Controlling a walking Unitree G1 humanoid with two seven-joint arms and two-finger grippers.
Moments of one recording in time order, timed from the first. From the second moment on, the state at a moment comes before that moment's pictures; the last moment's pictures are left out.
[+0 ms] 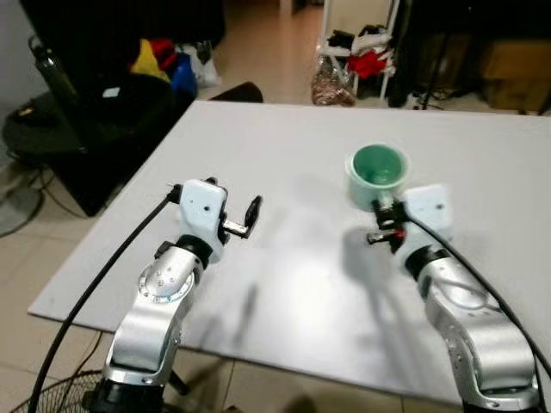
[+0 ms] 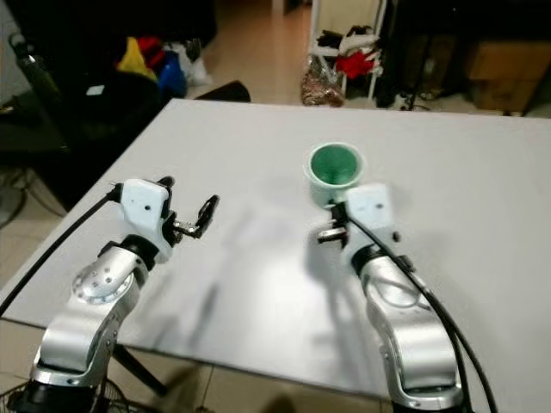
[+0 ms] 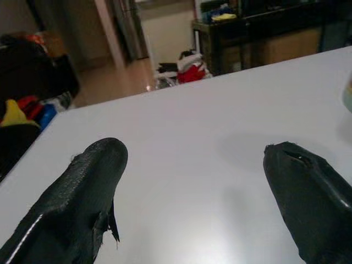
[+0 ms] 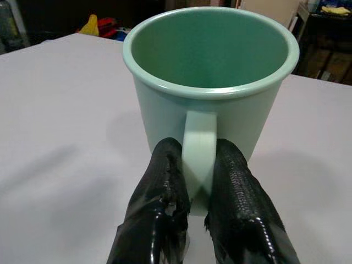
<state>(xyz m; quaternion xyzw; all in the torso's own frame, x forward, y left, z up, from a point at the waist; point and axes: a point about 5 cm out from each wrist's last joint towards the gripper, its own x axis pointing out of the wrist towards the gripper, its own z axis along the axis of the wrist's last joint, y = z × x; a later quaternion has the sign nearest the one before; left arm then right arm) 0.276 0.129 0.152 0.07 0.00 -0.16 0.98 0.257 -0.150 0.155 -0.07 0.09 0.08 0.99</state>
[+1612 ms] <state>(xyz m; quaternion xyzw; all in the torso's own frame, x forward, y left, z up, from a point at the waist) 0.238 0.124 0.141 0.07 0.09 -0.36 0.92 0.371 -0.107 0.111 -0.09 0.16 0.29 0.94</state>
